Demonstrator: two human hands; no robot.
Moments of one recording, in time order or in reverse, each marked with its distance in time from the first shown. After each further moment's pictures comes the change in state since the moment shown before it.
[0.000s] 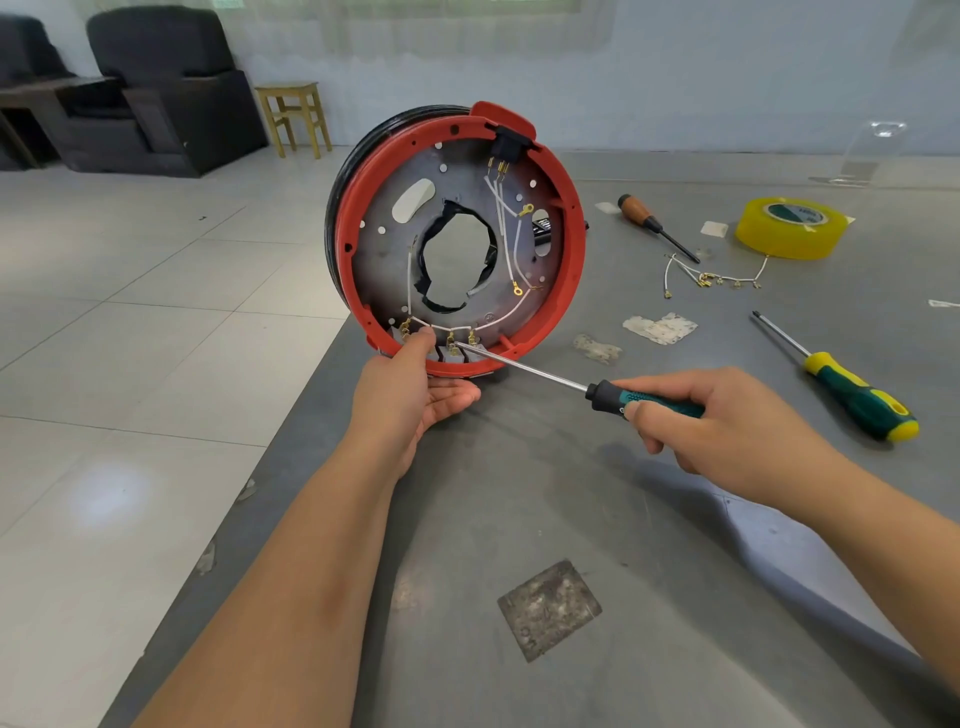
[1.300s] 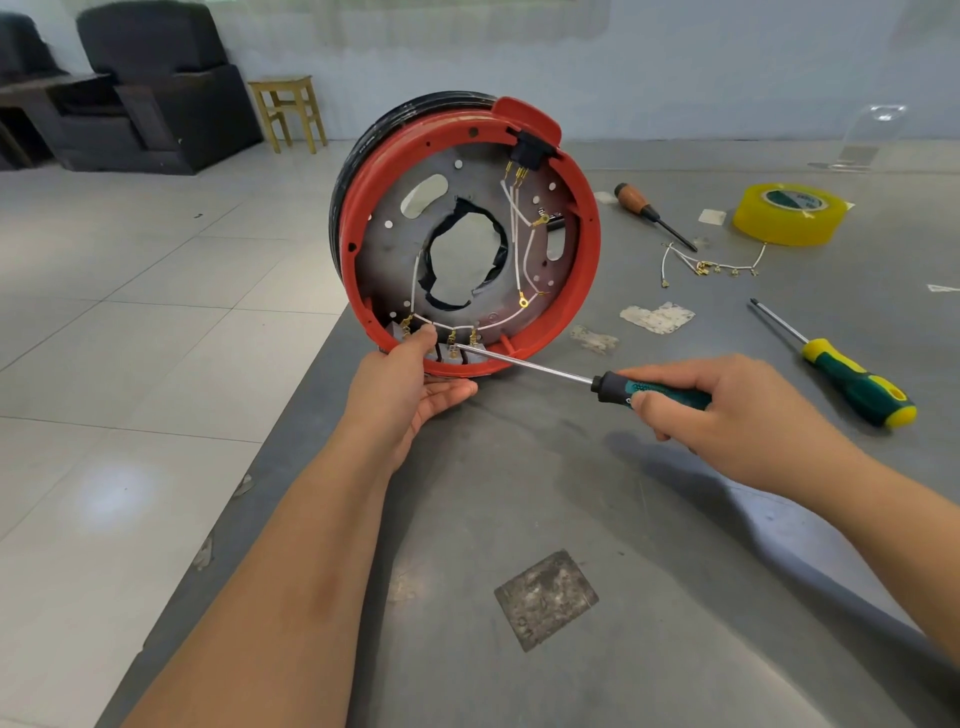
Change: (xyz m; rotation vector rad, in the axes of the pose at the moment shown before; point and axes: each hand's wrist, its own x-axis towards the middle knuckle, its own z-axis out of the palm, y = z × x) left_hand -0.004 0.002 0.001 -0.035 -0.019 -0.045; right_hand 0.002 0.014 -0.006 -0.078 0.050 -0.064
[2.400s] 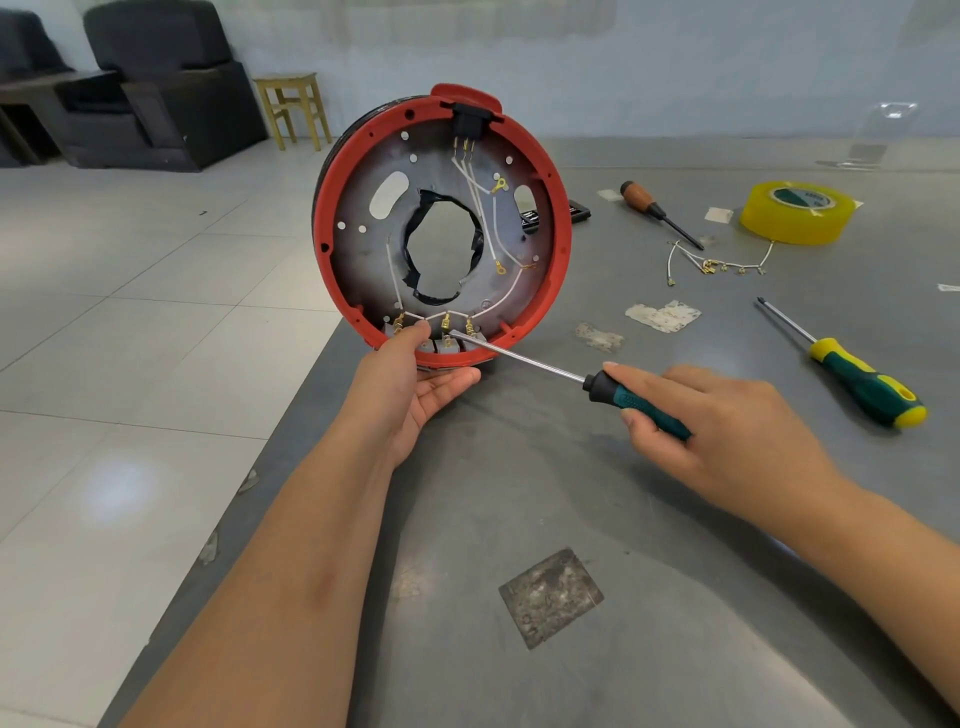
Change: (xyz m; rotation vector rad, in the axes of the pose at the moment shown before) left_hand 0.002 0.002 -0.004 -0.131 -0.030 -0.032; right_hand -0.010 0.012 0.024 -0.509 0.275 -0.436
